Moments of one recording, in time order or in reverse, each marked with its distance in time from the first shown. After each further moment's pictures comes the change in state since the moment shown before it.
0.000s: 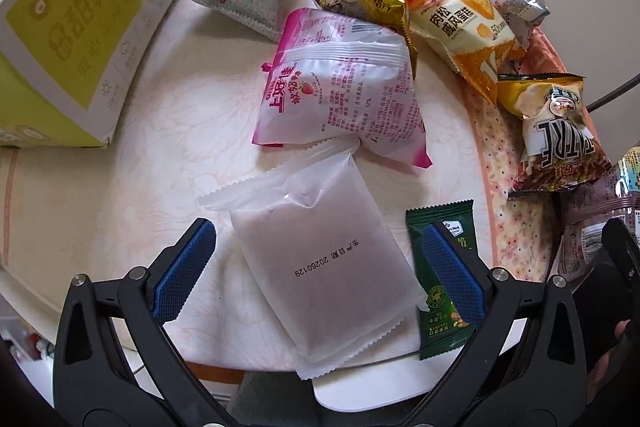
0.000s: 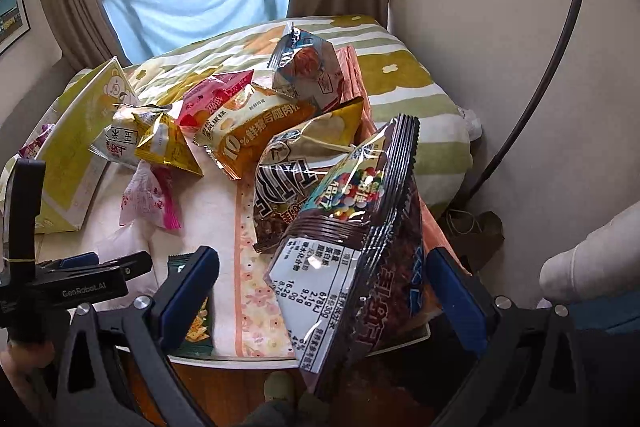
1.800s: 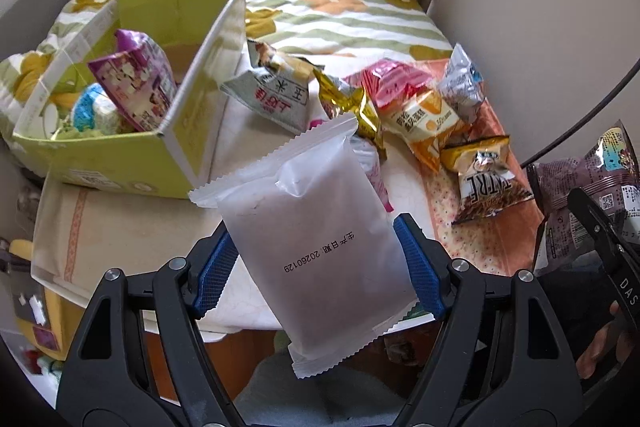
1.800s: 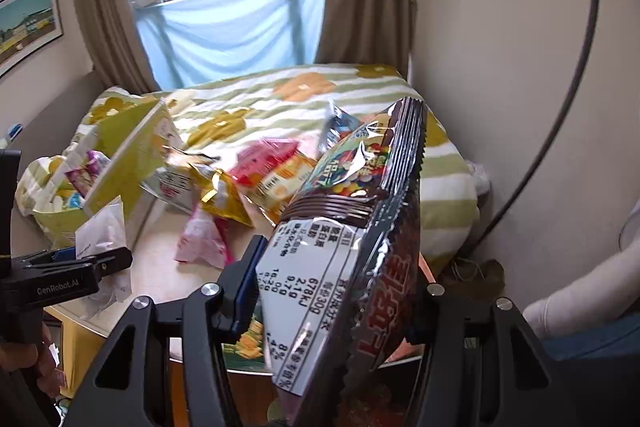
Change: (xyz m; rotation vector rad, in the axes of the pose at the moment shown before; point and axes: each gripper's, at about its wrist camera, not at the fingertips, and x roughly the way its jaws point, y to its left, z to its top) left arm -0.145 0.026 0.006 0.003 -0.243 -0.051; right arm -0.086 0.037 0.036 -0.096 -0.170 0.101
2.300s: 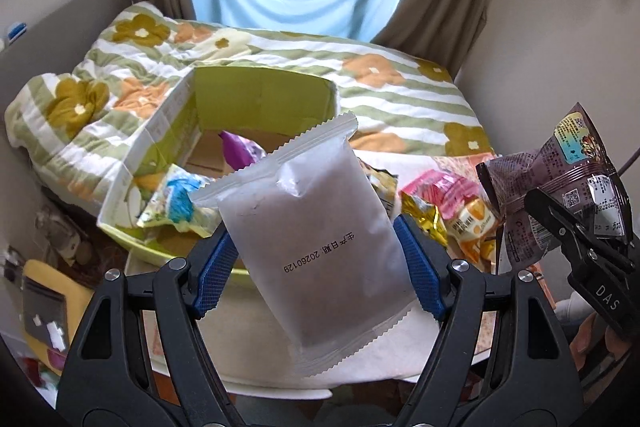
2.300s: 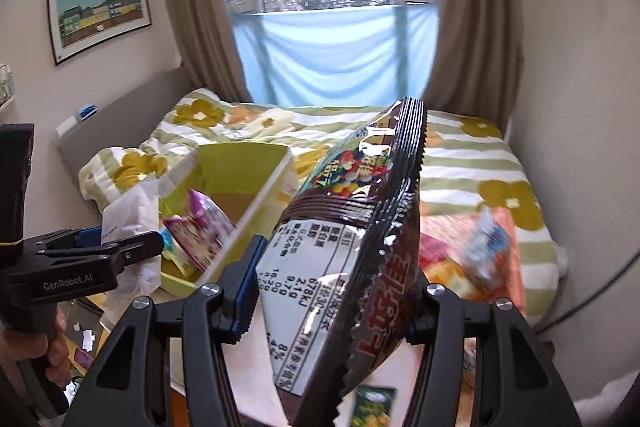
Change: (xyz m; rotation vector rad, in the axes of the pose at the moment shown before) left arm -0.069 0.124 0.091 -0.064 -0.161 0.061; right arm 0.031 0.155 0.098 -0.178 -0.074 0.257
